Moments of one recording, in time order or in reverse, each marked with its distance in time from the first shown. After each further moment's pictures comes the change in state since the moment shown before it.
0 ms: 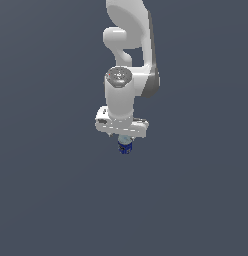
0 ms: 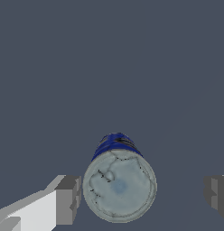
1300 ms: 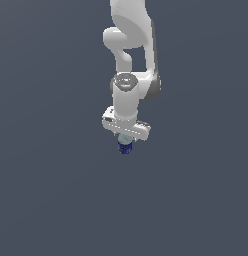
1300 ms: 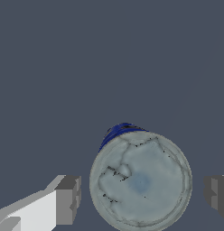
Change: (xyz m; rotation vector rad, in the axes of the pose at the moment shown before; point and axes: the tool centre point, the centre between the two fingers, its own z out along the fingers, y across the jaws) arm -0.022 -0.013 0.031 0.000 0.025 0.184
